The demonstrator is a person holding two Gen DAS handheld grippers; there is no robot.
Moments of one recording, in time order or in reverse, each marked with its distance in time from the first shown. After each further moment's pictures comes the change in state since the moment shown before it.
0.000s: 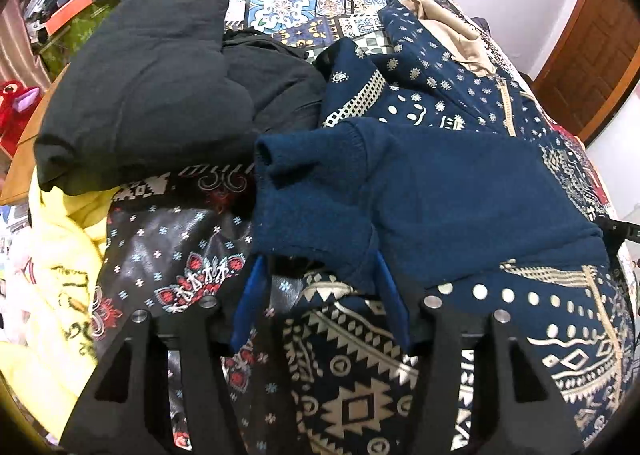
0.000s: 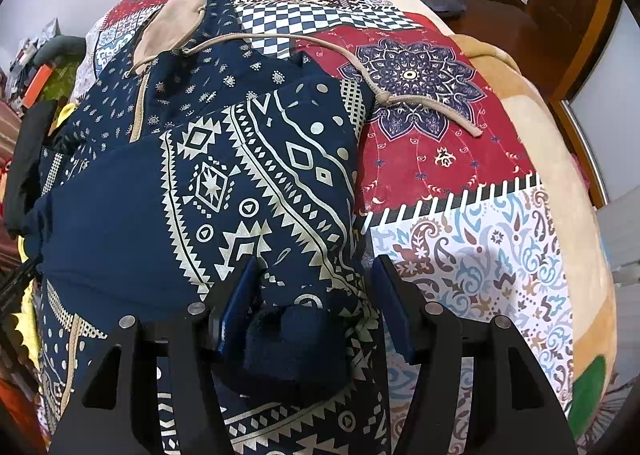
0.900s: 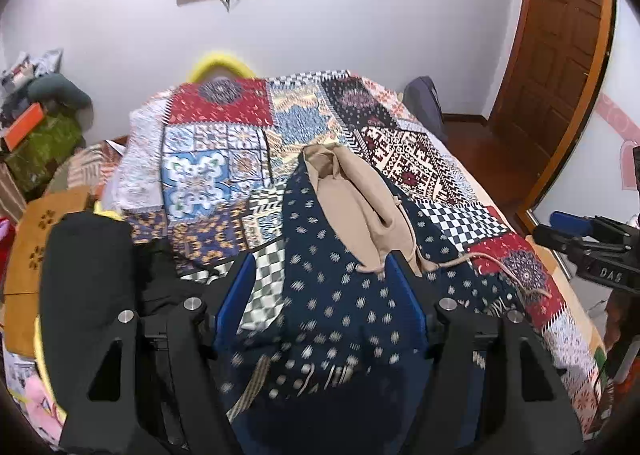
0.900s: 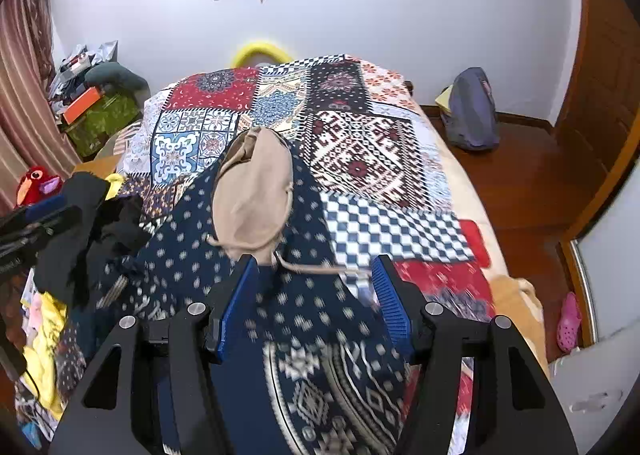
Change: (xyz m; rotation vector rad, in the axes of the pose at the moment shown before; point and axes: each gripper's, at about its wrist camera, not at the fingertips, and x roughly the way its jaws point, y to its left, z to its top) left arm -0.027 -0.113 0.208 0.165 -0.240 -0.096; right arm -0.072 0.090 0.137 -0.197 -0.325 0.031
